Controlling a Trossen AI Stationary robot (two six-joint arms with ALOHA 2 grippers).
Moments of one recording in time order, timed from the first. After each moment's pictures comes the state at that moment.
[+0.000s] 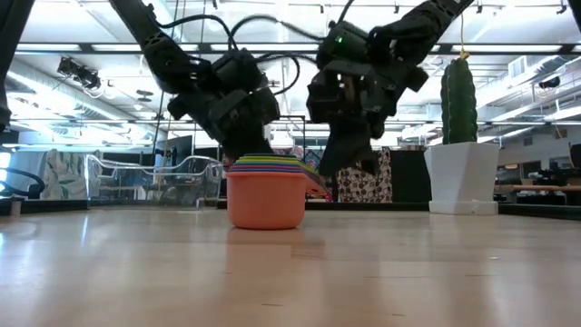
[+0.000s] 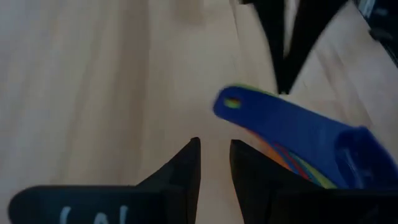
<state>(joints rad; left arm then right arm) 0.31 1.75 0.84 0.18 0.47 0.03 -0.12 1.76 1.04 -0.21 -0.39 0.43</state>
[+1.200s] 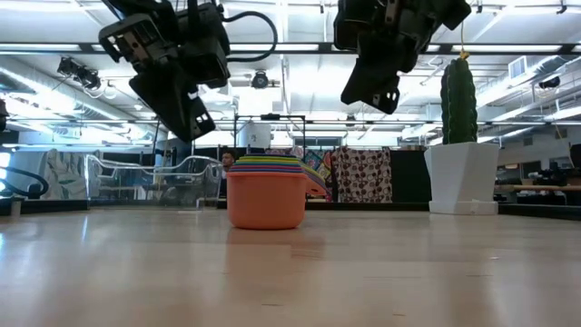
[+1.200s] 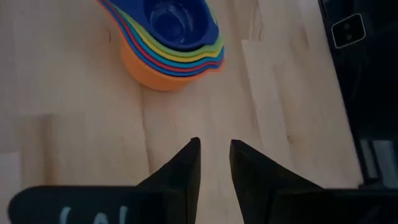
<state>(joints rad) 0.17 1.41 0.84 -0.51 0.54 0.11 0.04 1.50 1.04 -0.36 -0.22 0.39</state>
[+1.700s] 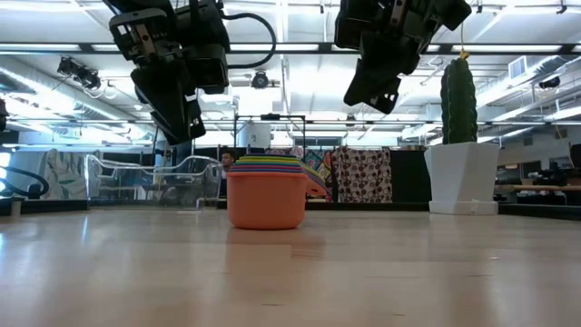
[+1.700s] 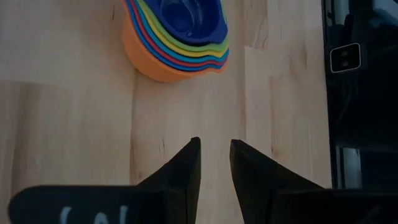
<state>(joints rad) 0.15 1.41 0.84 -0.51 0.53 -0.10 0.04 1.50 1.04 -0.37 -0.23 0.31</state>
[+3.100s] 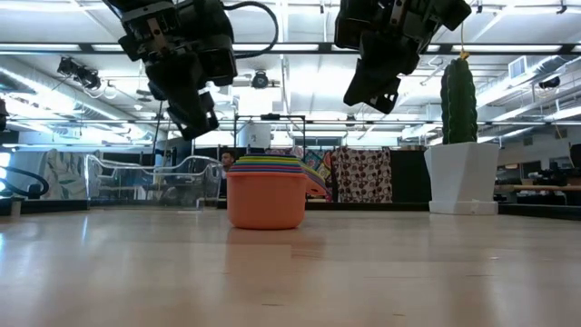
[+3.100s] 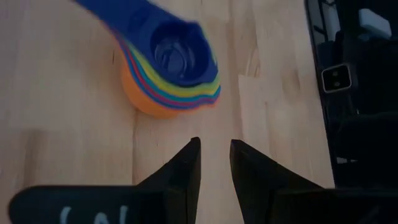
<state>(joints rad) 0.15 1.41 0.84 -0.39 0.52 -0.10 0.04 1.50 1.04 -0.37 -0.23 0.31</state>
